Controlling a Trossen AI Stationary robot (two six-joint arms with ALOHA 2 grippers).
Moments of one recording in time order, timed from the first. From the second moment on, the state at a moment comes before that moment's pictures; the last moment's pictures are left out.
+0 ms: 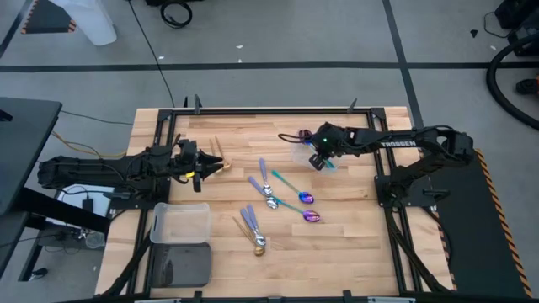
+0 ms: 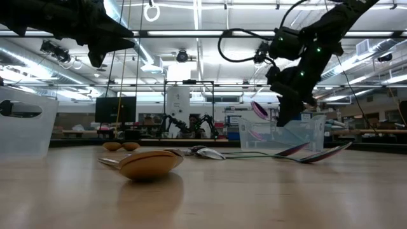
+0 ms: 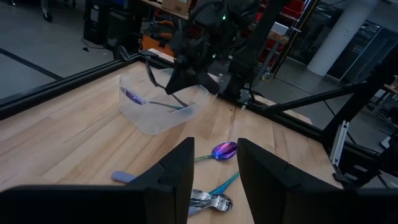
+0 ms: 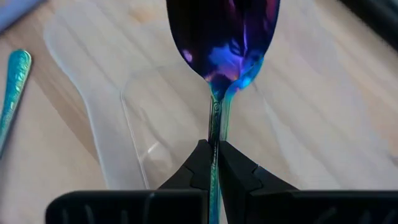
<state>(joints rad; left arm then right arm) 0.07 0.60 0.36 0.09 -0.14 -0.38 -0.40 1.36 0.71 -0.37 0.20 0.28</state>
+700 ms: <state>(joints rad) 0.07 0.60 0.36 0.09 -0.14 -0.38 -0.45 1.36 0.68 -0.30 0.13 0.31</state>
